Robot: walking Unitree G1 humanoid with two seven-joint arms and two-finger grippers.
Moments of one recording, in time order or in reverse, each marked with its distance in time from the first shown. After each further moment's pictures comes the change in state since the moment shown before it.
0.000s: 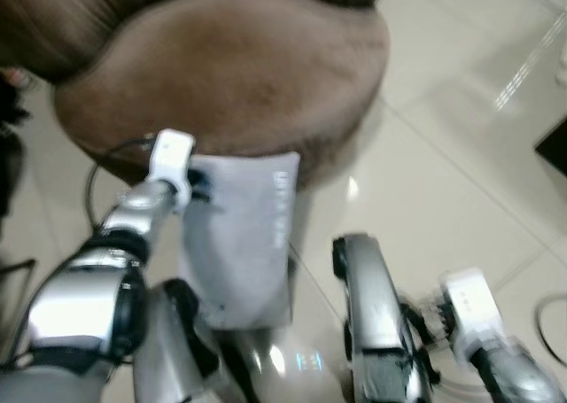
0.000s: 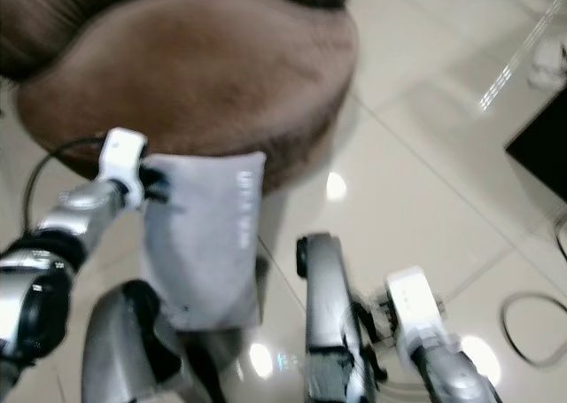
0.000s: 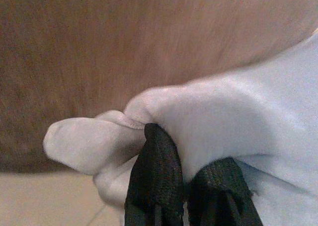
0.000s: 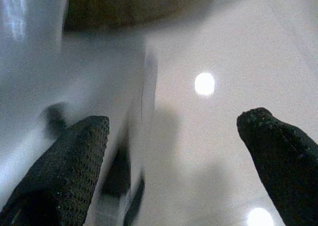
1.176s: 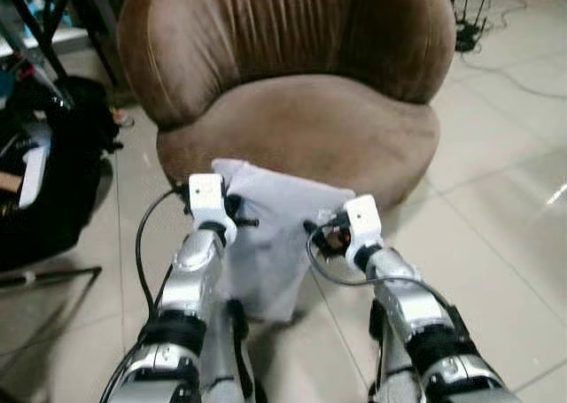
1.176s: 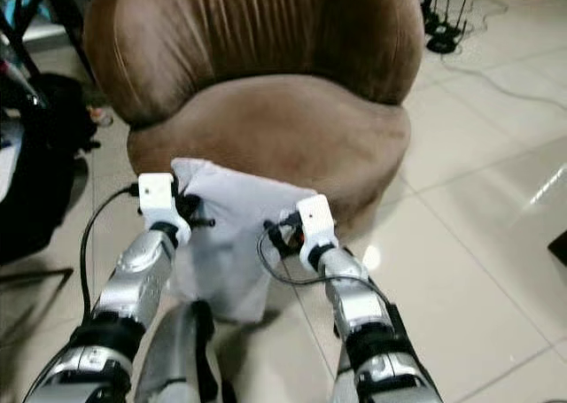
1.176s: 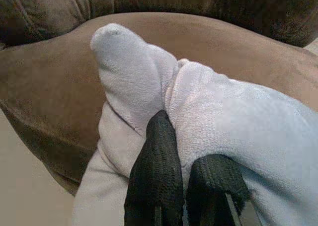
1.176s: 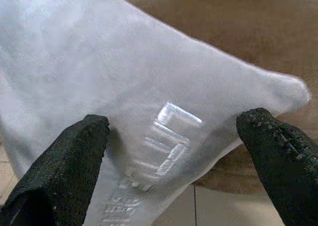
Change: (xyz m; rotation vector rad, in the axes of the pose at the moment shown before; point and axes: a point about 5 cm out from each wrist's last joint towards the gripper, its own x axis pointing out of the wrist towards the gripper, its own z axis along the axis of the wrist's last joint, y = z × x) left arm -0.018 -0.079 -0.047 -0.273 -0.174 0.080; right arm 0.121 0.067 0.053 0.106 -0.188 0.229
